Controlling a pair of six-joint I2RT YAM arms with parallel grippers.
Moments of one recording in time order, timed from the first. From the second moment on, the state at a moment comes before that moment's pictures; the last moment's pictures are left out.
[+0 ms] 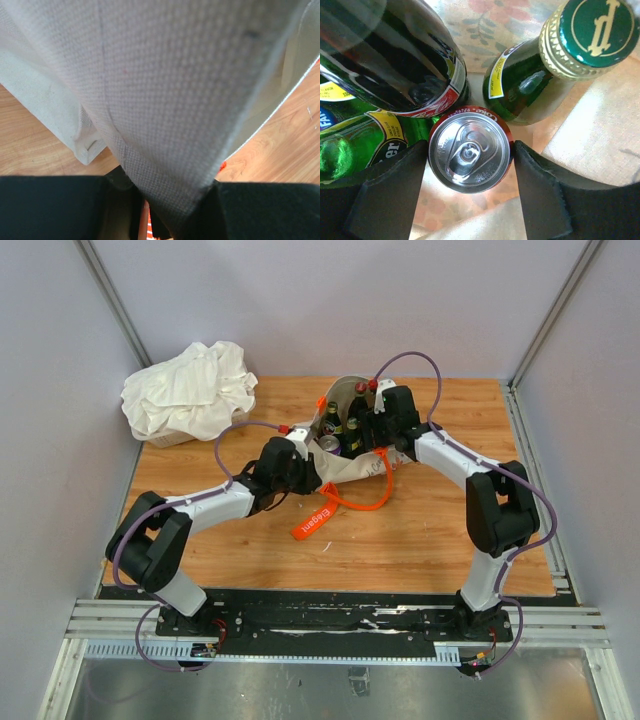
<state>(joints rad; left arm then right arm) -0.59 1.56 0.83 0.16 0.08 -0.36 0.40 1.83 1.32 -0.15 0.05 0.02</state>
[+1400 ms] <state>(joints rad) -0.59 1.60 0.85 0.16 0.08 -0.32 0.45 1.45 1.43 -0.42 0.03 -0.05</state>
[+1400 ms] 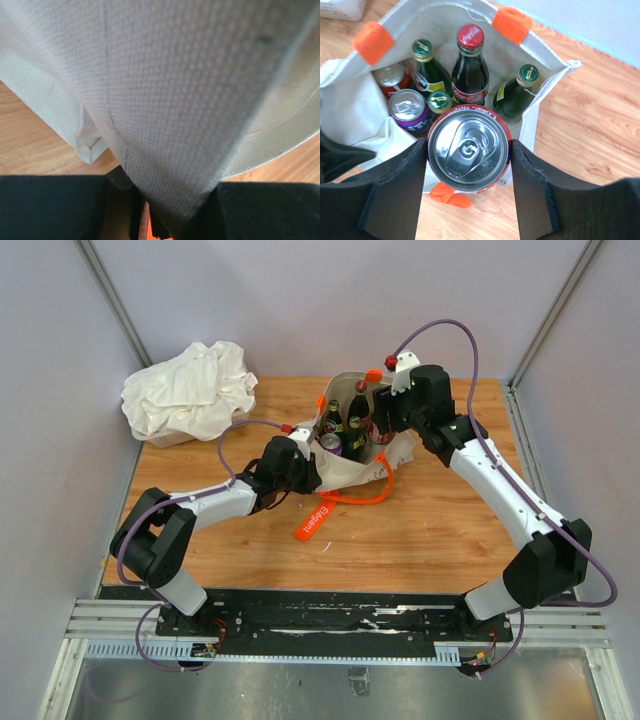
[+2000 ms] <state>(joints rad) -0.59 1.59 0.85 0.14 0.11 -0.32 0.54 1.06 1.37 -0.65 0.30 0.01</state>
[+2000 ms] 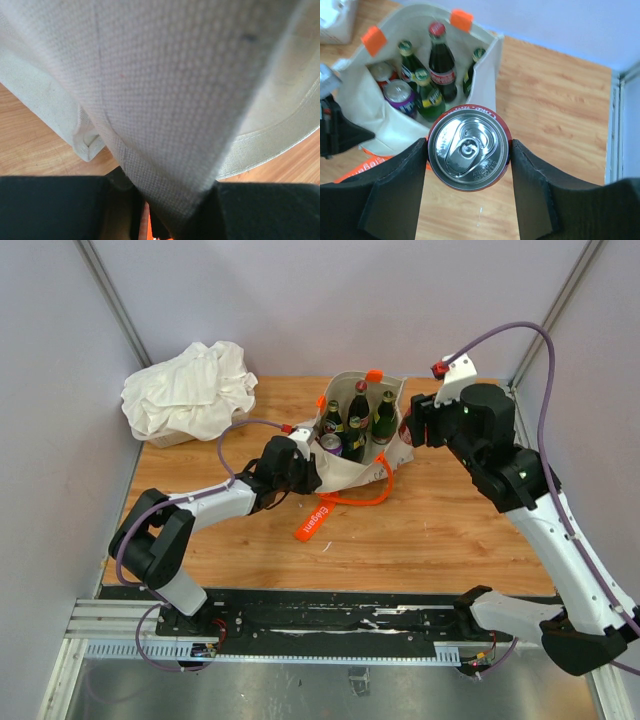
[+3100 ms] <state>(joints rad) -0.59 1.57 0.84 0.15 0.11 -0.32 0.30 1.10 0.64 -0.19 0.32 0.23</state>
